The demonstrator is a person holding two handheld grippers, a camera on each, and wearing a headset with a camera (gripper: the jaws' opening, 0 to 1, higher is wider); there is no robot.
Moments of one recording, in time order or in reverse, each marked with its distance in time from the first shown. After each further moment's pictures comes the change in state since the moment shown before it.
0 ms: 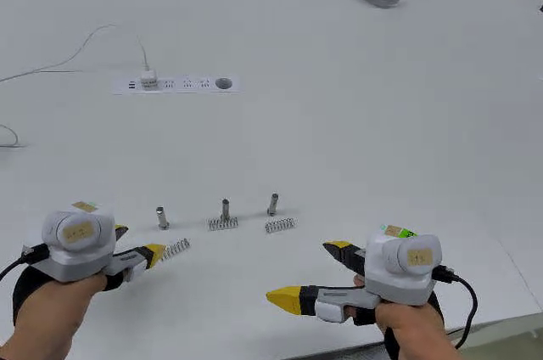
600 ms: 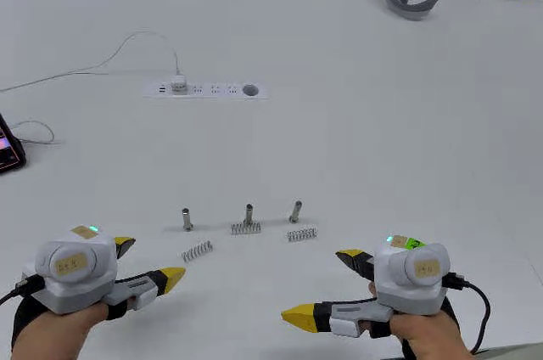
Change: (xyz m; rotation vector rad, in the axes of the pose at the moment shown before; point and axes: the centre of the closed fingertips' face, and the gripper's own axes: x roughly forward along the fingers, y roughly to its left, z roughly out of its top) left arm -0.031 -0.007 -0.015 -0.014 -0.070 -0.044; right arm 0.012 0.006 -0.008 -0.108 0.080 0.045
